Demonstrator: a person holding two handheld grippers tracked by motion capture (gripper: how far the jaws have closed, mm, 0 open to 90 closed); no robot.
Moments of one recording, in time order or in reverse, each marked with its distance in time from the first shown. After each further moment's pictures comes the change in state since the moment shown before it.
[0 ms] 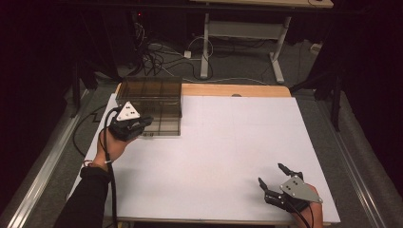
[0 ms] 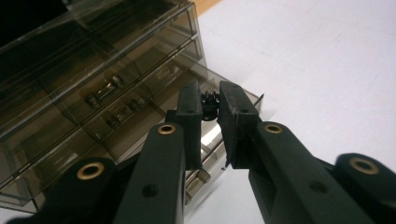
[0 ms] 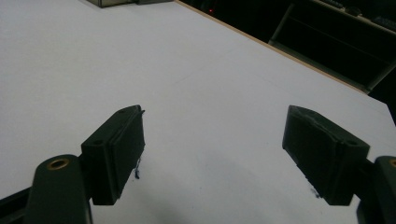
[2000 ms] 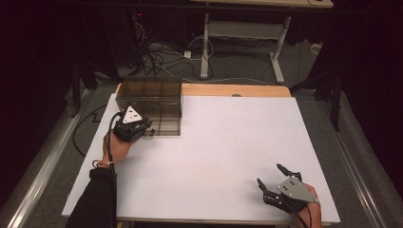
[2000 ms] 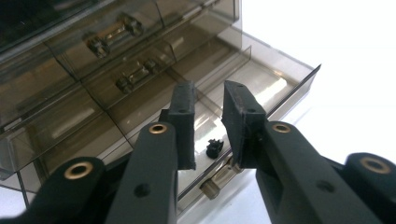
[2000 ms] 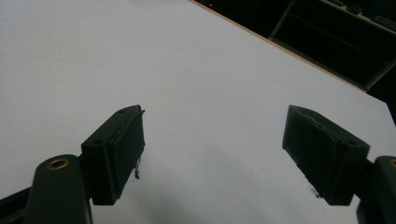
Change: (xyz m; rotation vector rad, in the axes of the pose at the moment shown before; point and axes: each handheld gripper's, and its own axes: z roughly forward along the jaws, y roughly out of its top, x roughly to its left) left arm 0.027 -0.032 0.021 -0.036 0.080 -0.030; right arm 0.003 -0.002 0.004 0.022 -0.006 -0.024
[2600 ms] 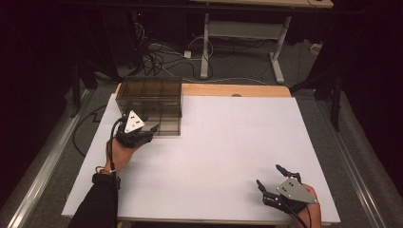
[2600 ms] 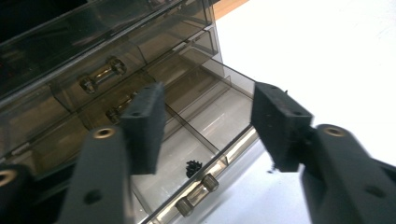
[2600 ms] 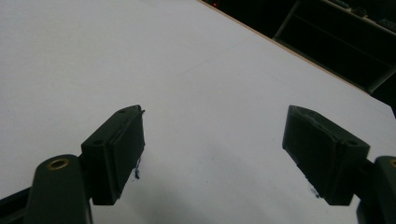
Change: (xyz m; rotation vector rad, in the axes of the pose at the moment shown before) left arm -0.024 -0.005 -0.010 -0.093 -0.028 0.042; right arm 0.001 -0.001 0.000 0.000 0.013 -0.022
